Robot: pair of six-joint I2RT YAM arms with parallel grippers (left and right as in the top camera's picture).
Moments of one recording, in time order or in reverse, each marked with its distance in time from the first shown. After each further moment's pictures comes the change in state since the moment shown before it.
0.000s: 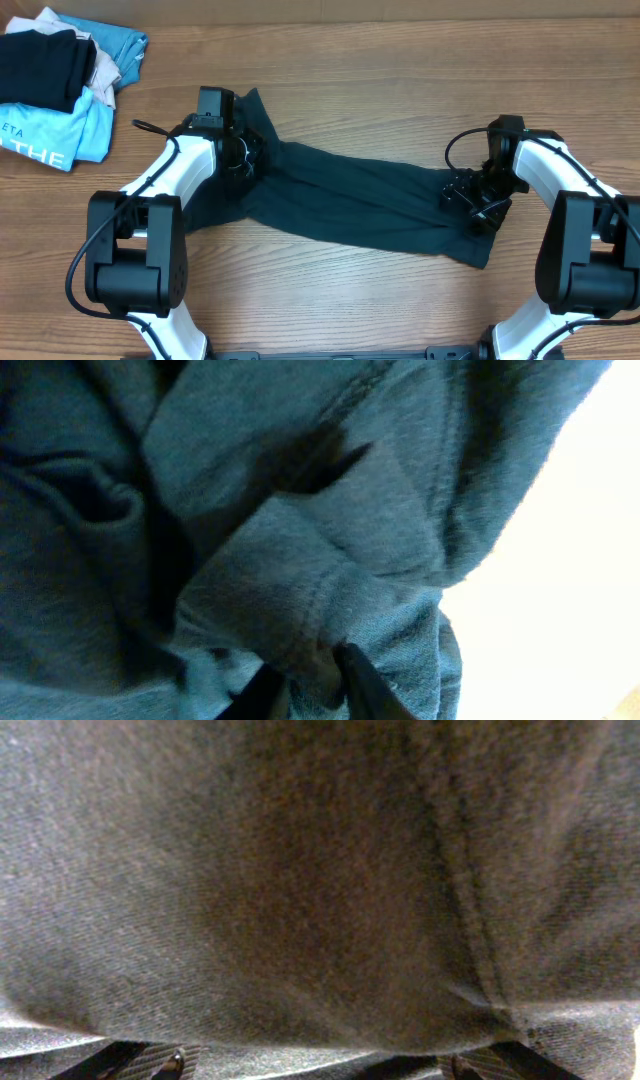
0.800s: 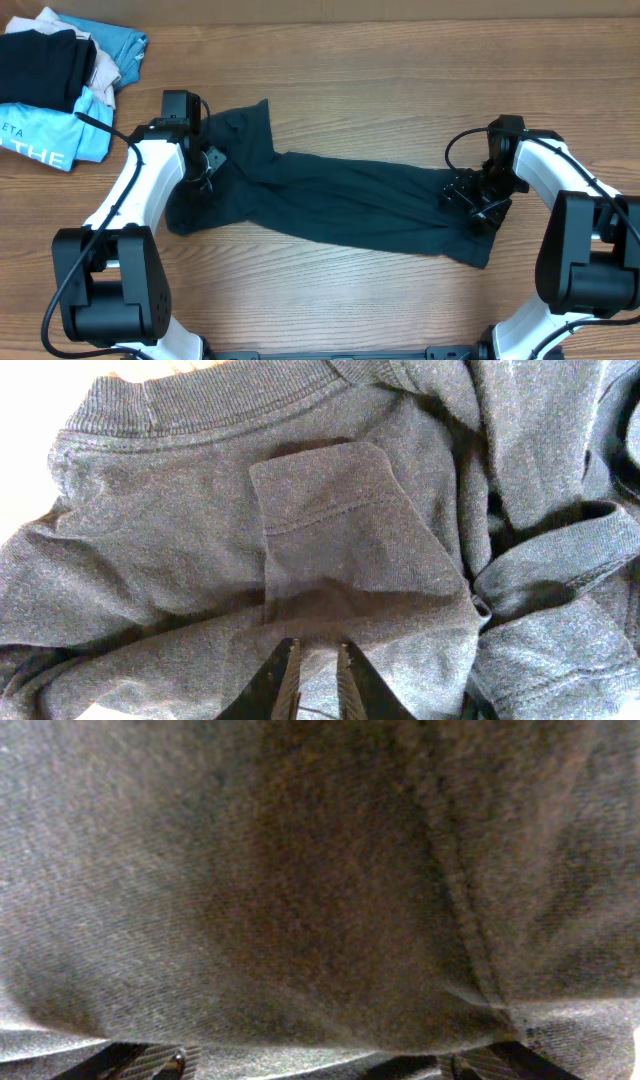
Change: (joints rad) left arm 0.109 -0.145 0.001 -0.314 -0.361 0.222; right arm 0.000 0.000 0.000 0.001 0.000 0.000
